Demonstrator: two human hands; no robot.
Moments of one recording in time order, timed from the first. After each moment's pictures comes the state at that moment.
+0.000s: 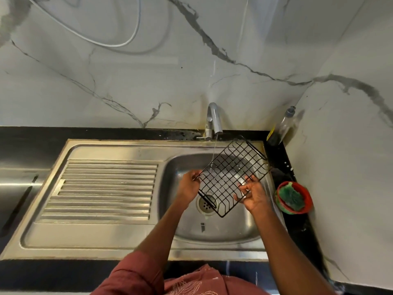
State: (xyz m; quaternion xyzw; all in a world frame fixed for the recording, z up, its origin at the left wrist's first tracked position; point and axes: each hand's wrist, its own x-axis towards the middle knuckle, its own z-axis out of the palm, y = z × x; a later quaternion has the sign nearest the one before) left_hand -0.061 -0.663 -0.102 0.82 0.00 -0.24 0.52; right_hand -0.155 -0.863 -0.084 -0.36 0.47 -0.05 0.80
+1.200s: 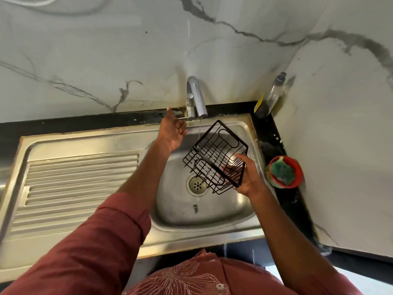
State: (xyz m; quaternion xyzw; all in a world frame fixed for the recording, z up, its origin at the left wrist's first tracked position) left_hand 0.074 -0.709 -0.061 0.49 0.15 -0.36 0.78; right_hand -0.151 -0.873 -0.084 -0.29 0.48 0.03 0.82
